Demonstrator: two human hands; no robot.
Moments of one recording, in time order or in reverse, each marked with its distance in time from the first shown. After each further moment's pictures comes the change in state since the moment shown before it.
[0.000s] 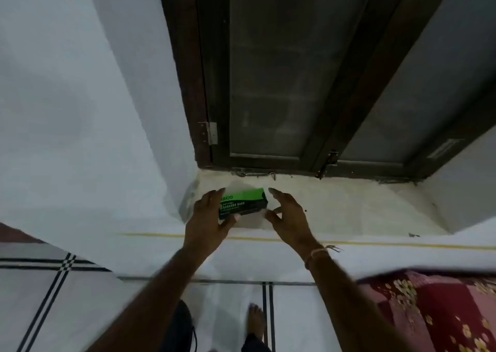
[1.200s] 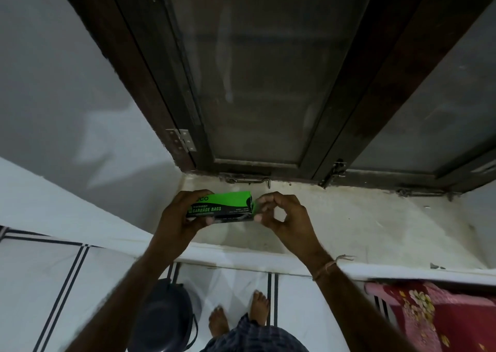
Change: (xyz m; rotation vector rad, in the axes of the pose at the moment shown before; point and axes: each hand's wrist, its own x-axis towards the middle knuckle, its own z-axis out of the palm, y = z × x) left_hand 0.038 0.015 -0.027 -0.367 0.022 0.031; right_hand 0.044 0.027 -0.039 0.299 -0.059 -0.123
